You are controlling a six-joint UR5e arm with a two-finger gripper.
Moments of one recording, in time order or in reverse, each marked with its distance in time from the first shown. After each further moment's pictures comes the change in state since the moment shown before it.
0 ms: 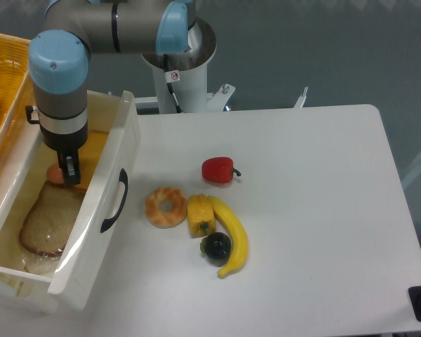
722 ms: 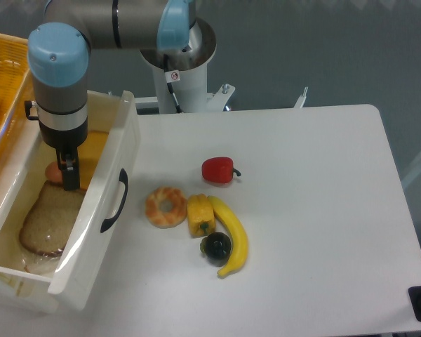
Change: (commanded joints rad) arm 0.017 0.021 0.024 0.006 -0.003 0.028
